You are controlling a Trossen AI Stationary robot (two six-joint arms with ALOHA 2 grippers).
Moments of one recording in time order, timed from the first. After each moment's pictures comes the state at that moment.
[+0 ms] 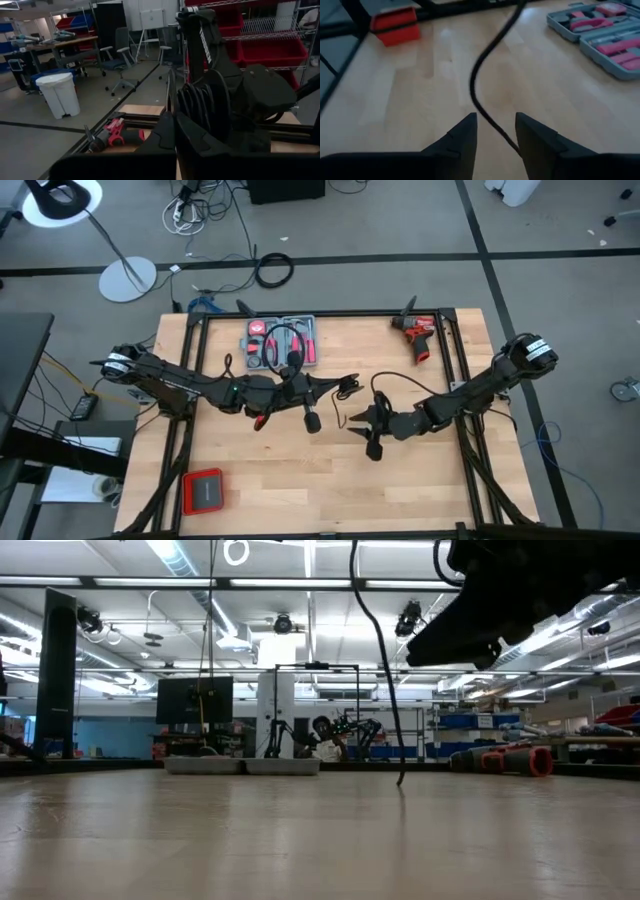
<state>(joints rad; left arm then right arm) -0.24 1.48 1.10 0.38 -0.55 0.07 0.43 1.42 0.62 0.31 0.51 0.39</state>
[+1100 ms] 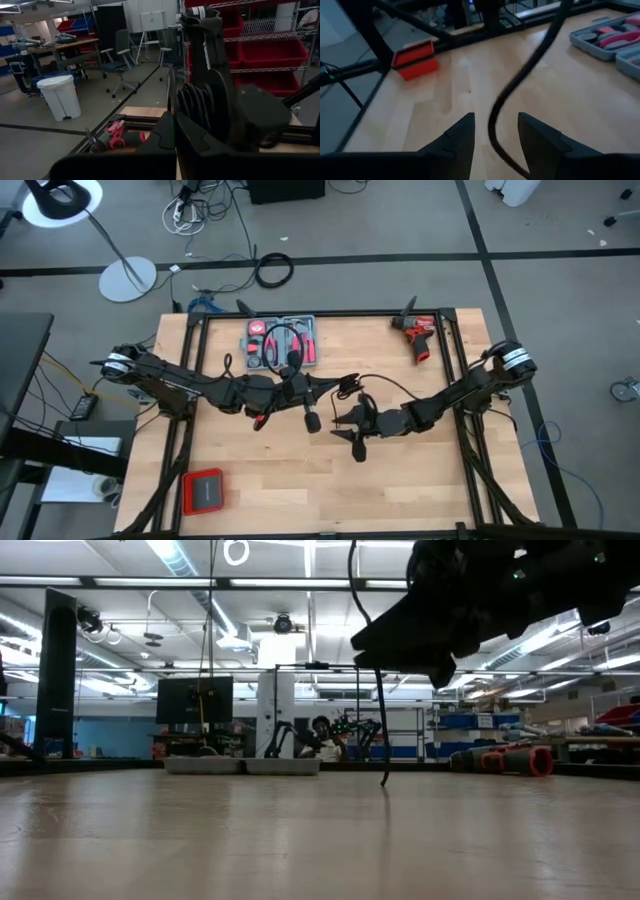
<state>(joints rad) -0.24 1.48 1.10 0.40 -0.55 0.09 0.36 1.65 0.66 0.68 0.42 0.38</state>
